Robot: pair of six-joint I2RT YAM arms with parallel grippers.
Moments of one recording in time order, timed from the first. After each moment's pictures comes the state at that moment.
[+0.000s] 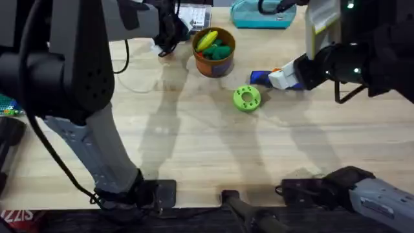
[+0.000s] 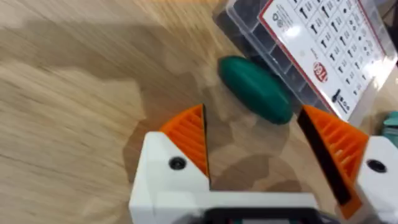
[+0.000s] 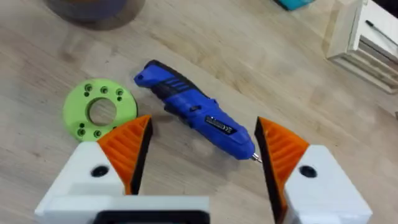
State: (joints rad) left arm -0.18 2.03 1.34 -0.18 -0.09 -0.89; right arm 0.34 1.10 0.91 -0.69 0.19 -0.24
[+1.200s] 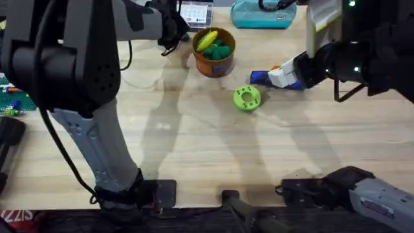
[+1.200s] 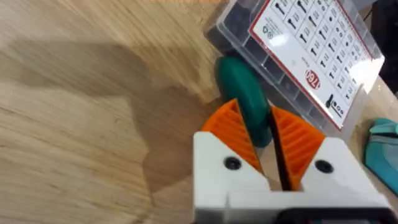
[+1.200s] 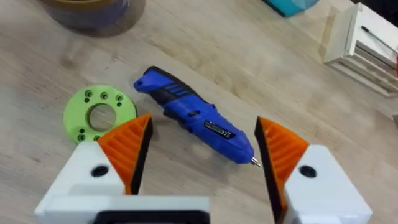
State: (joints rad) left arm -0.18 2.09 1.35 -0.07 -0.08 -0.85; right arm 0.34 1.10 0.91 -0.66 0.19 -0.24
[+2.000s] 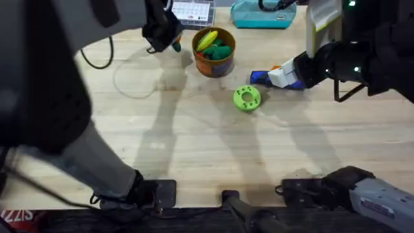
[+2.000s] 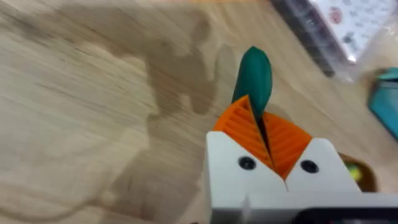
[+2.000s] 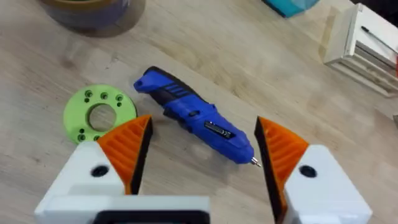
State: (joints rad) left arm -0.18 1.86 1.34 -0.46 -0.05 -0.84; right arm 0.34 1.10 0.91 -0.66 0.19 -0.24
